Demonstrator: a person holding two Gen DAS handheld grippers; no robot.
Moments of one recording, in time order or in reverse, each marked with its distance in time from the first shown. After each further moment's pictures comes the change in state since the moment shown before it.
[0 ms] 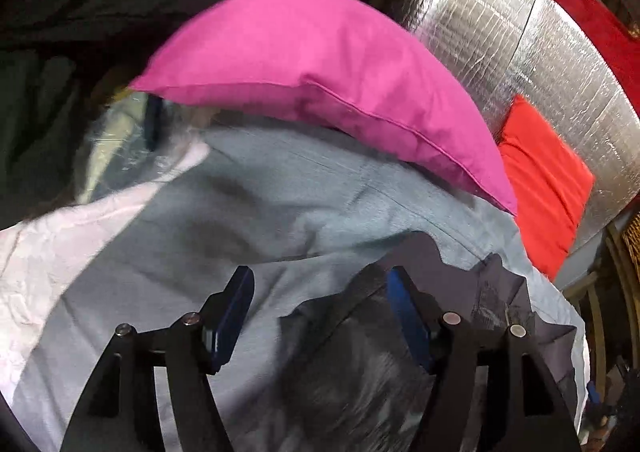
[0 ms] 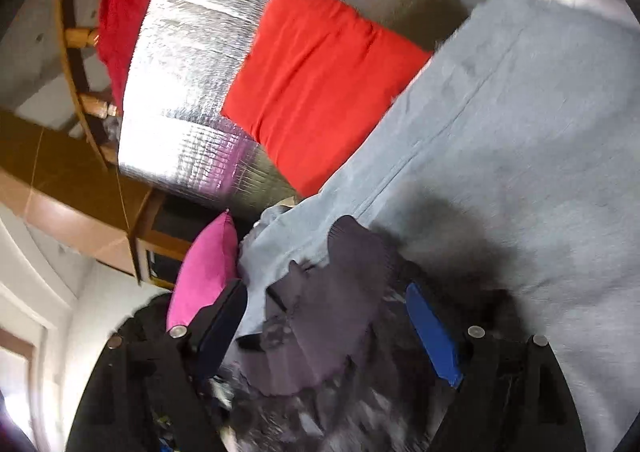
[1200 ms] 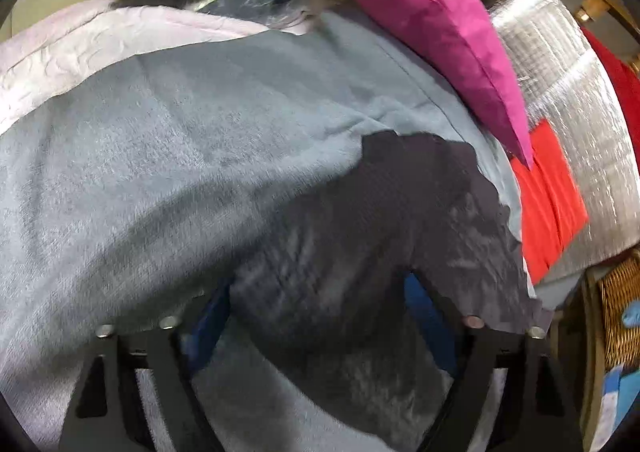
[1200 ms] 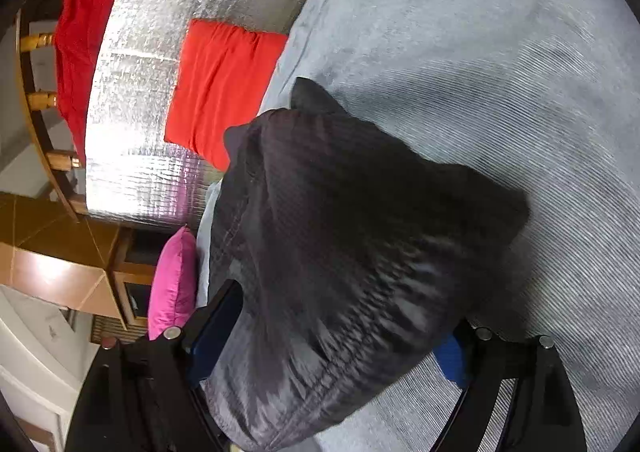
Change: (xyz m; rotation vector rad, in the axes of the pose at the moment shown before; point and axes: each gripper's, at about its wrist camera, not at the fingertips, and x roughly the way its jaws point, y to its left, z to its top) left arm -0.025 0.059 -0.139 -0.350 0.110 -0.040; right arm -0.048 -0.046 -0.183 0.310 -0.118 -0.119
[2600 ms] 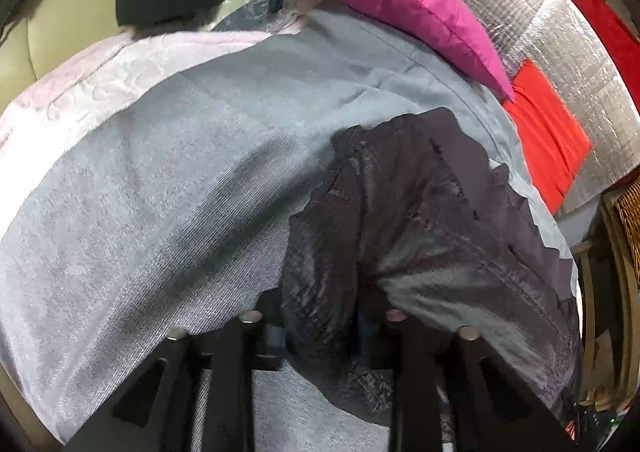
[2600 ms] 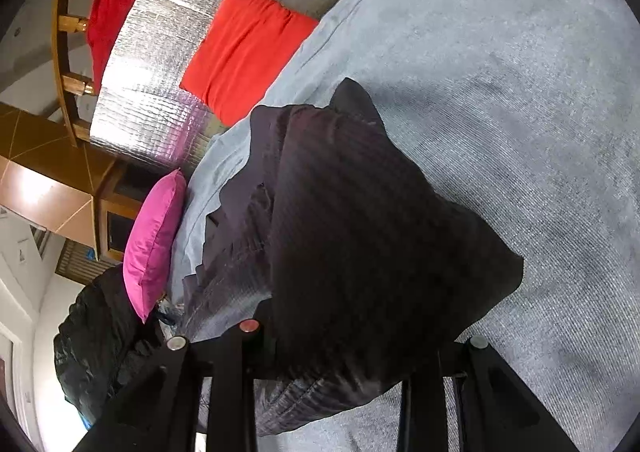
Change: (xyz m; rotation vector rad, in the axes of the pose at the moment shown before) left arm -0.065 0.025 -0.040 0.196 0.043 0.084; right arm -0.072 -0.018 -0.025 -0.200 0.075 -0.067
